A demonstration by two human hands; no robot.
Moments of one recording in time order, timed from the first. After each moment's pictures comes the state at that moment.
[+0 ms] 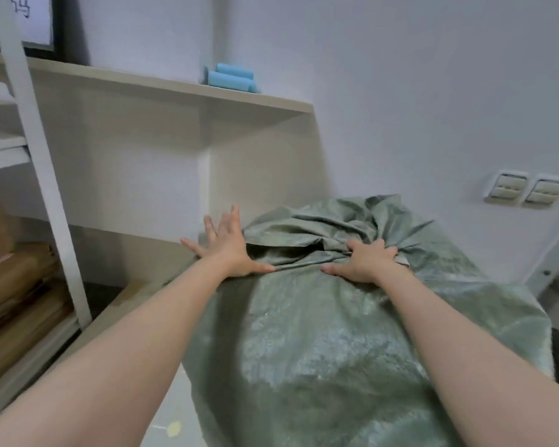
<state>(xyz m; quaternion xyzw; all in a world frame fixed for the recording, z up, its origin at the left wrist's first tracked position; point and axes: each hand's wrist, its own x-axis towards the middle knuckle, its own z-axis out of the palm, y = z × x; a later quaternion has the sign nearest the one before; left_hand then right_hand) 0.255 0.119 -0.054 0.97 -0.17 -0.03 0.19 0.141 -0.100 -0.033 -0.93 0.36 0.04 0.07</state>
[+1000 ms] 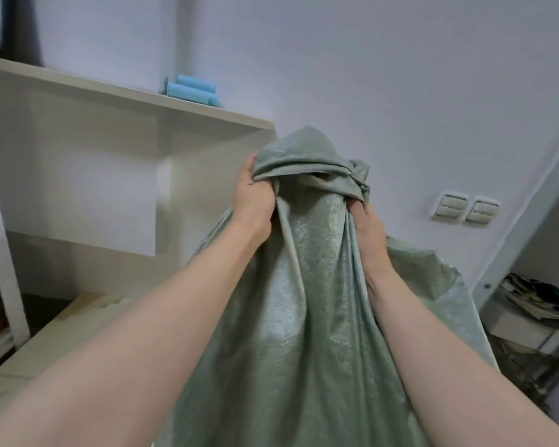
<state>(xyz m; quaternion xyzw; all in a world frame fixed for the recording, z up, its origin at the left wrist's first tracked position) 0.187 0.012 0.060 0.42 -0.17 0.00 0.89 0.094 -0.116 0.036 -0.68 0.12 -0.42 0.59</state>
